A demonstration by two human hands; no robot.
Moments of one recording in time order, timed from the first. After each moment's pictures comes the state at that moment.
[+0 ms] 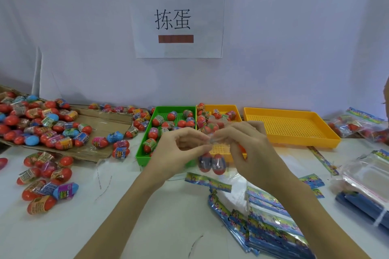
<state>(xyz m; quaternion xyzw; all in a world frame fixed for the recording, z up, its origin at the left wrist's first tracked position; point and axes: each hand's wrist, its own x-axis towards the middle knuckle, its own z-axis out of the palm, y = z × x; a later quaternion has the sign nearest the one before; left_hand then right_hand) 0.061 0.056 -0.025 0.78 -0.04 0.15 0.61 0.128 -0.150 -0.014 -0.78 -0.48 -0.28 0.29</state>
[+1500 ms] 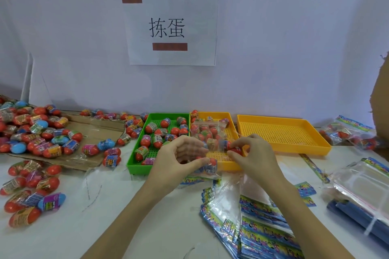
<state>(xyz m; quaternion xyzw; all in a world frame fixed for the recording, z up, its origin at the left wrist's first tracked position) 0.067 0.044 -0.040 0.76 -0.05 0.18 0.62 0.165 -0.160 -0.033 -0.92 -0.17 -0.11 0.32</state>
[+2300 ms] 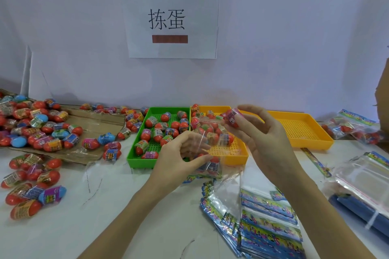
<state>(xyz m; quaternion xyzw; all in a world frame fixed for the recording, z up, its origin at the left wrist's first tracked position) 0.069 0.040 -0.049 0.81 -0.05 0.19 0.55 0.139 -0.162 0.006 -0.55 -0.22 0.05 0.80</state>
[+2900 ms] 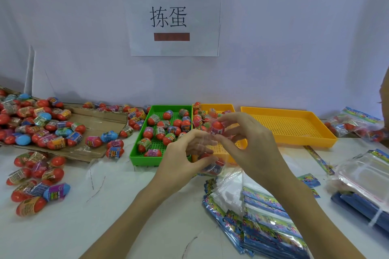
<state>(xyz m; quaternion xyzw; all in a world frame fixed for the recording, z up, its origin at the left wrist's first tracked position) 0.066 0.034 -0.047 0.82 -0.07 0.20 0.53 0.127 -0.149 -0.004 -0.78 -0.40 -0.22 0.43</state>
